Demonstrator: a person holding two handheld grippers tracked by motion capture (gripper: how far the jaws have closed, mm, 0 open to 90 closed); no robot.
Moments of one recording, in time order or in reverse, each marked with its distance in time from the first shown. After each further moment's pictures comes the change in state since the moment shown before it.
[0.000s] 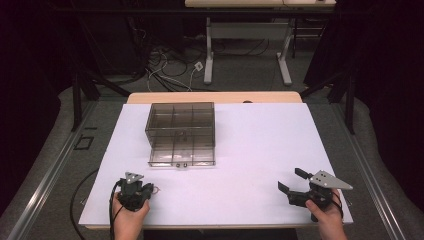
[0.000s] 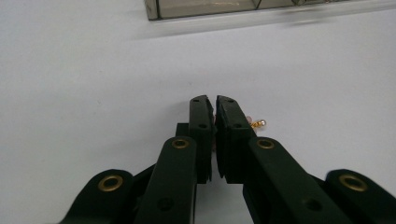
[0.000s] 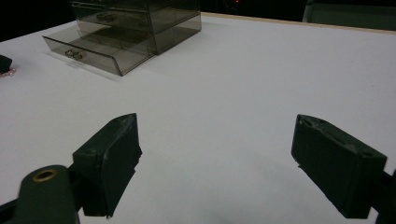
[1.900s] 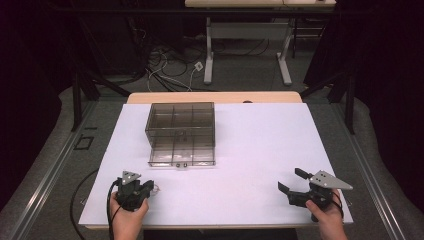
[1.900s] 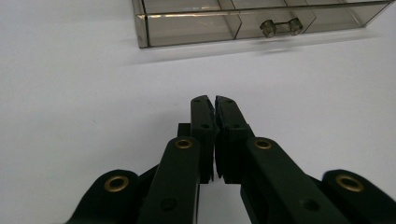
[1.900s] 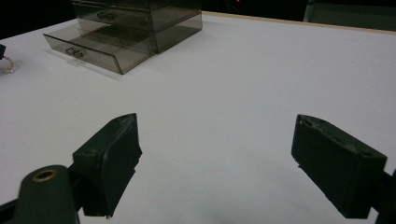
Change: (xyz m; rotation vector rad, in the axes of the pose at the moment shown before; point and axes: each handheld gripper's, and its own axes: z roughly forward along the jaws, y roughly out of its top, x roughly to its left) left arm -0.001 0.004 -0.013 -0.087 -0.058 -0.023; right arm 0.001 0.000 0.001 -0.008 -0.008 -0.005
